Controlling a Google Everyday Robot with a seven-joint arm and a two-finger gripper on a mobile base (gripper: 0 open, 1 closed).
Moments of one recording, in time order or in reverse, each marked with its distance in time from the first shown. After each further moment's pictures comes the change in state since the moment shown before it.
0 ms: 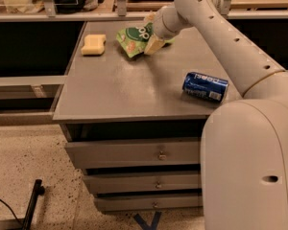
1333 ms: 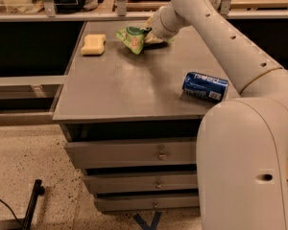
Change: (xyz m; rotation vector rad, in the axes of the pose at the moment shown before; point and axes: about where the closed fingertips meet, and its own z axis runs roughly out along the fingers) arm -0.002 0.005 0.001 -0.035 0.028 -0.031
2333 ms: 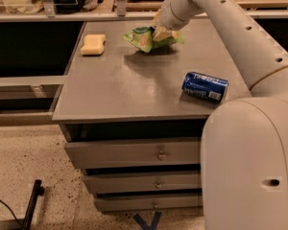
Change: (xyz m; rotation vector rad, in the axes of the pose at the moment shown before) arm 0.006 -0.008 -0.048 -0.026 0.003 0.022
